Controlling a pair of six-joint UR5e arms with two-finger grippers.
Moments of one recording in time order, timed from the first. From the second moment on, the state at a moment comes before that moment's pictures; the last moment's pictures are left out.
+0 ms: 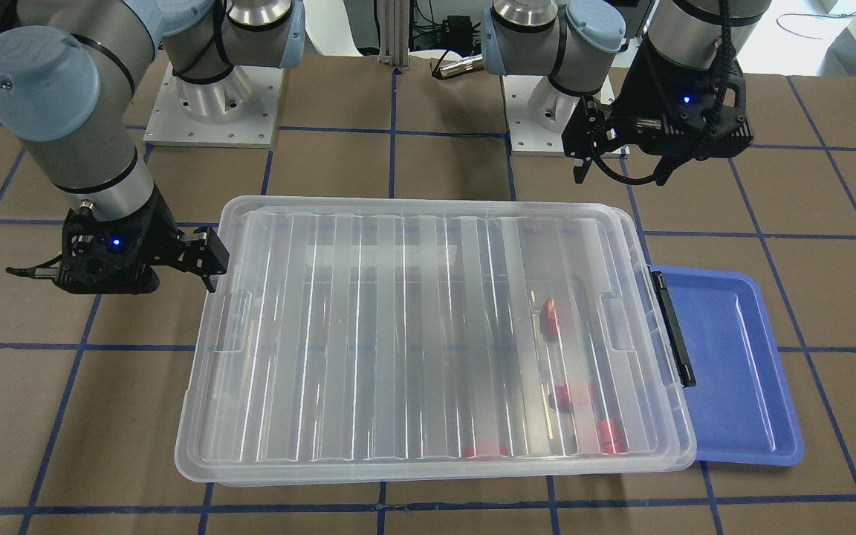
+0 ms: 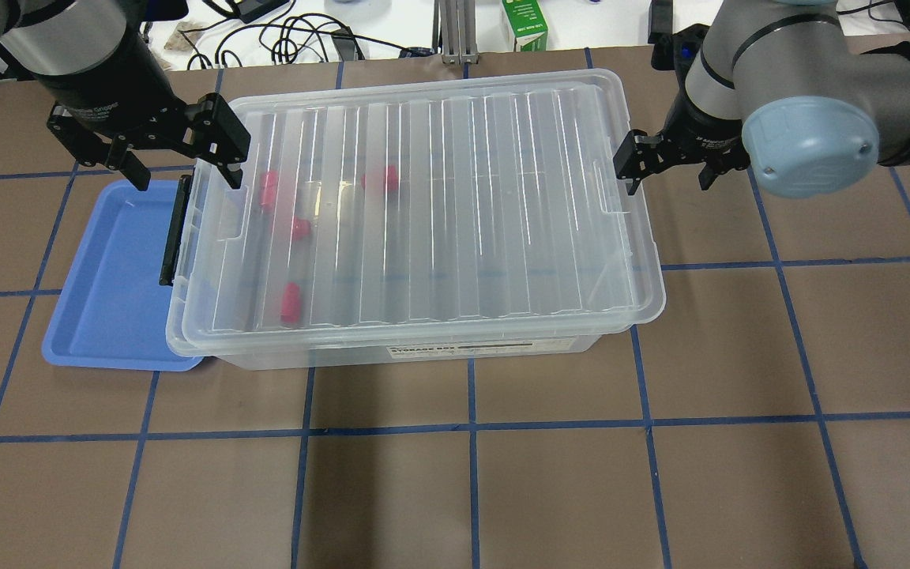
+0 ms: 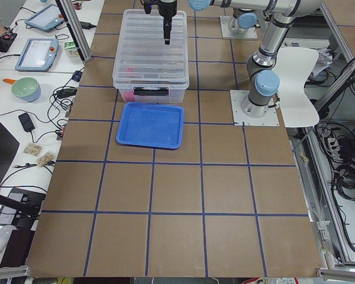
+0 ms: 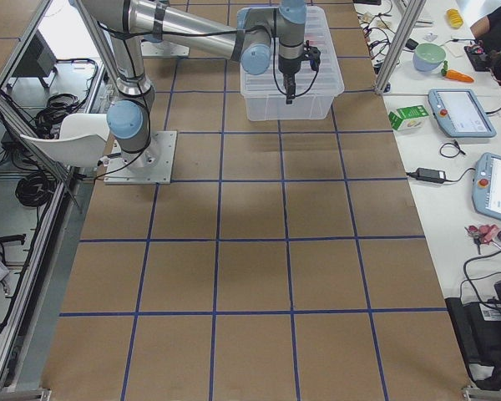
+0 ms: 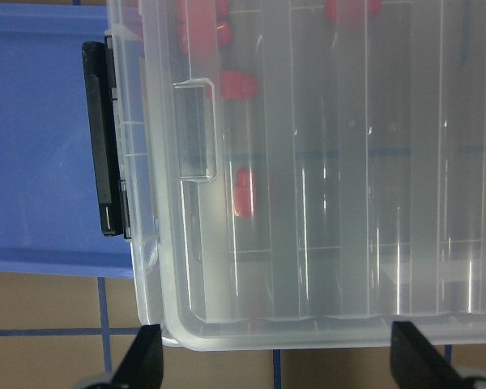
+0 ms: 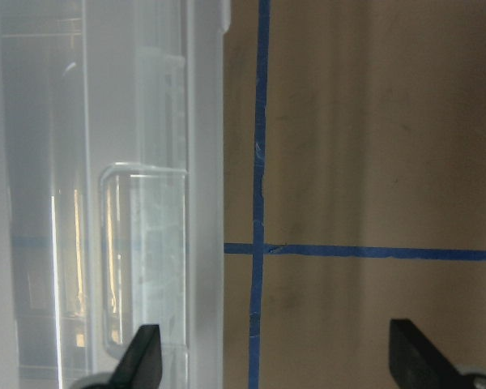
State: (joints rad) left arm -1.55 -1.56 -1.50 -1.64 1.59 0.04; right arm 1.54 -1.40 1.71 -1.95 -1.53 -0.07
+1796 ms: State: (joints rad) left arm -1.55 -1.56 -1.50 -1.64 1.59 0.04; right arm 1.48 -1.35 1.71 -1.98 -1.57 -0.09
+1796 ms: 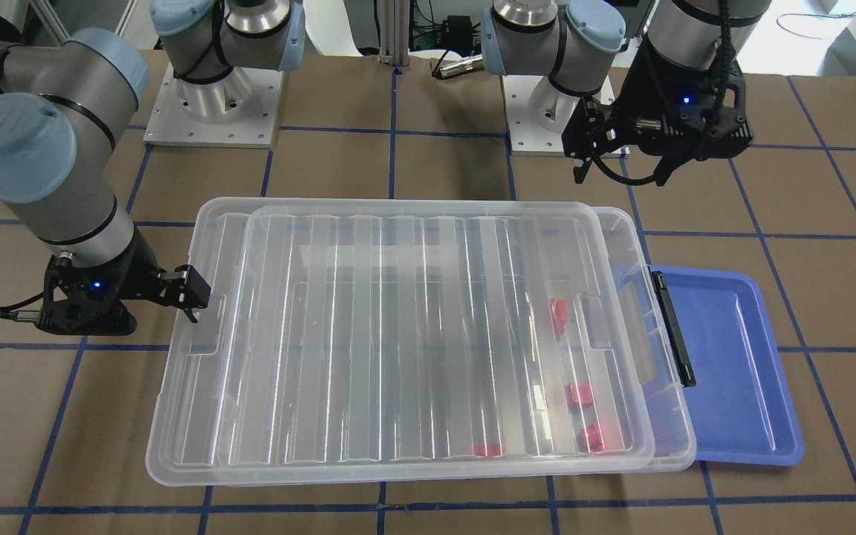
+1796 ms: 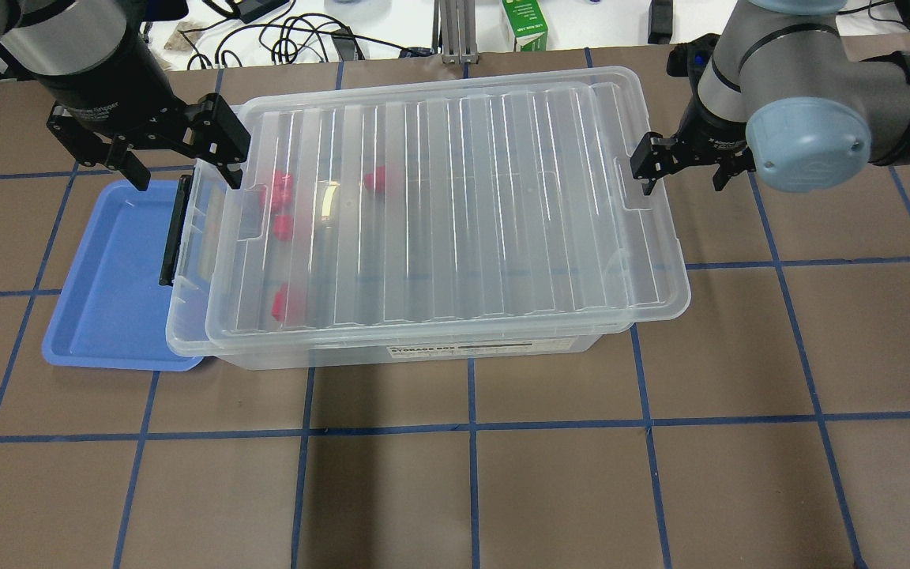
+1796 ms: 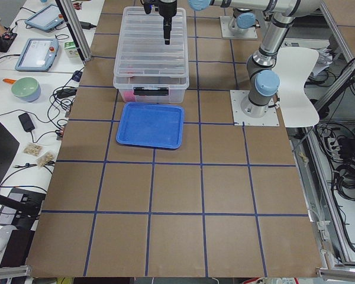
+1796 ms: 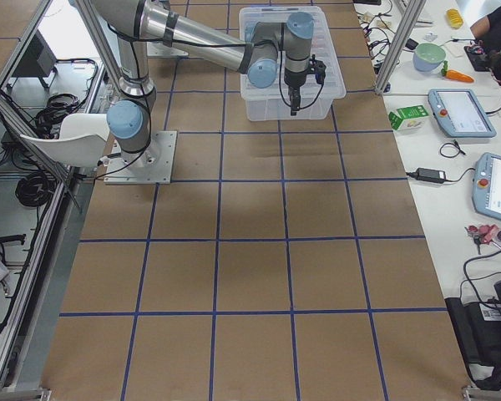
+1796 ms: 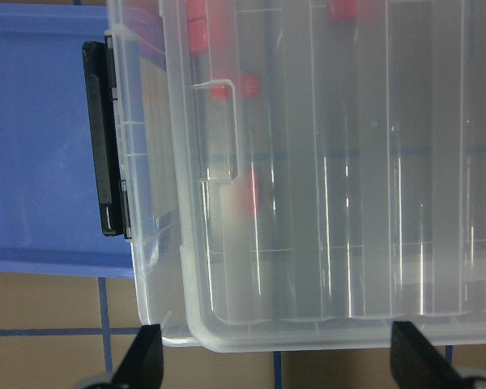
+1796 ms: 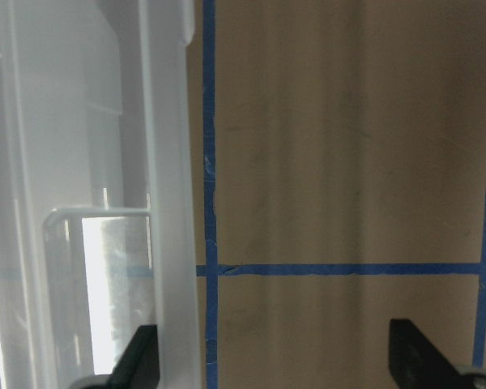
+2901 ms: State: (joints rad) left arm -1.55 -1.56 -1.51 -1.64 1.59 0.04; right arm 1.42 -1.35 1.68 -1.97 -1.61 -0.10
